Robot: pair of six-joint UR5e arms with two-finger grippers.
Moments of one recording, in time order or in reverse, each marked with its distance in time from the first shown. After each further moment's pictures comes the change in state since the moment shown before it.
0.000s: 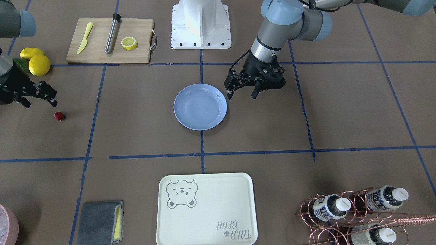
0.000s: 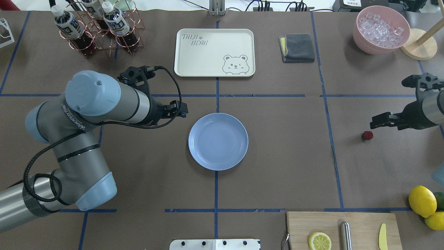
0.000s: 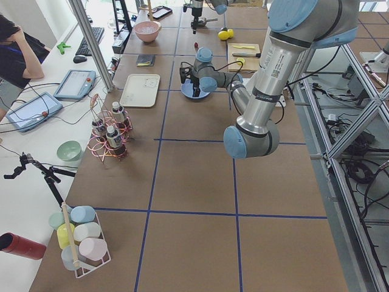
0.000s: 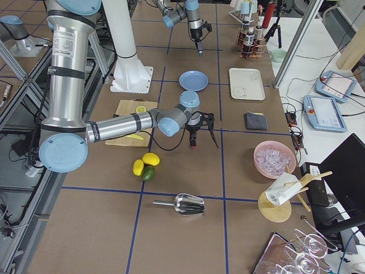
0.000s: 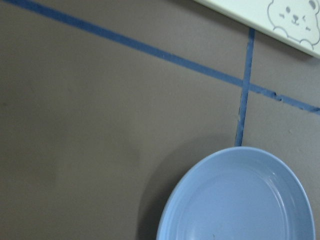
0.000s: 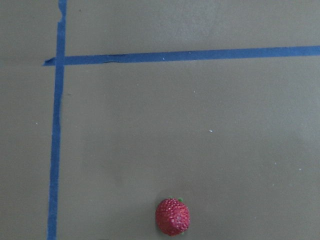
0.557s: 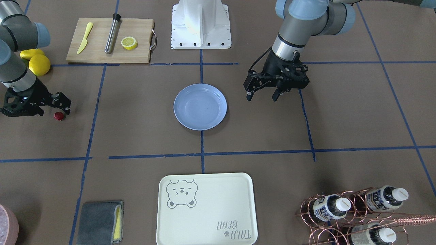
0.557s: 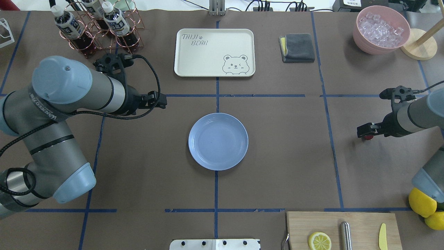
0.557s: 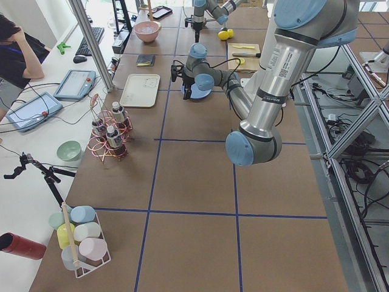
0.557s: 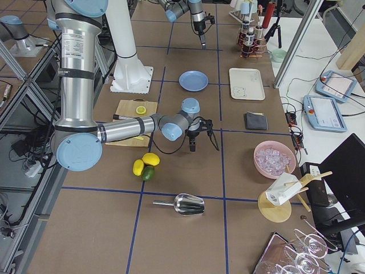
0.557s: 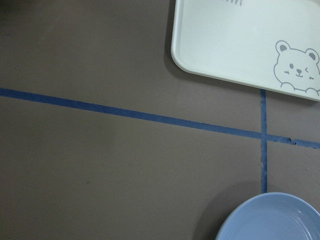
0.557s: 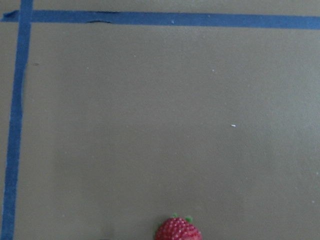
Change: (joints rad) left arm -0.052 0.067 -0.054 0.025 -0.008 0.081; right arm -0.082 0.063 -0.113 0.020 -0.059 -0.003
